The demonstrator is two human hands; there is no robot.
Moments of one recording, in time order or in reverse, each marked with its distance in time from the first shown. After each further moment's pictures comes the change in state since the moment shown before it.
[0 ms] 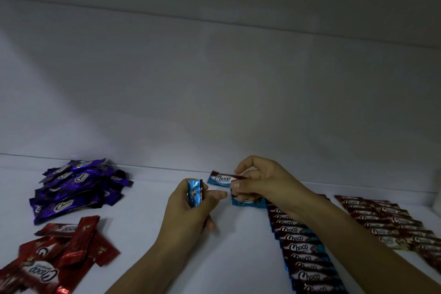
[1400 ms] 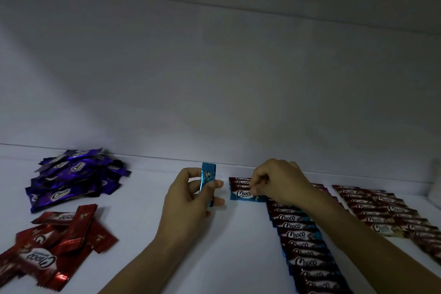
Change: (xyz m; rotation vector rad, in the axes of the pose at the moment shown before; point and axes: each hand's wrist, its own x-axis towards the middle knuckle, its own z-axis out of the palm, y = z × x) left_hand -0.001 -0.006 0.005 0.048 -0.005 0.022; right_hand 0.005 0.022 -0.019 -1.003 0.156 0.043
